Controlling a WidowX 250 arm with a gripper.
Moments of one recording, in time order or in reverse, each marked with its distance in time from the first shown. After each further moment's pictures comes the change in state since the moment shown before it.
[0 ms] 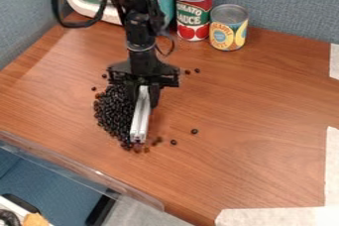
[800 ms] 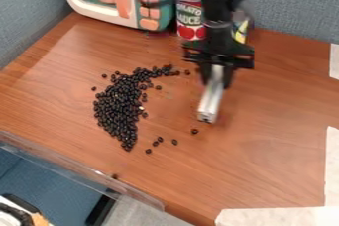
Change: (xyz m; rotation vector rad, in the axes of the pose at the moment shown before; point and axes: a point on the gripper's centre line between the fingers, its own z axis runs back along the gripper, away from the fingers) arm 0.020 -0.120 0.016 -0.112 -0.018 -0.269
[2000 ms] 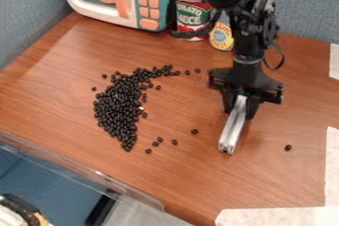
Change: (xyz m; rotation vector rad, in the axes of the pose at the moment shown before) arm -0.050 -0.046 -0.029 0.010 0.069 -0.106
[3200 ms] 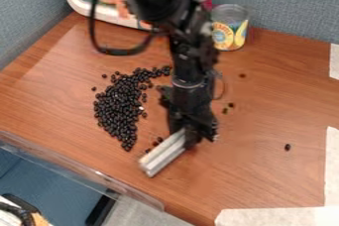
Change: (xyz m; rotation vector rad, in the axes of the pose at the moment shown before) arm -0.067 0.086 0.005 0.064 0.100 -0.331
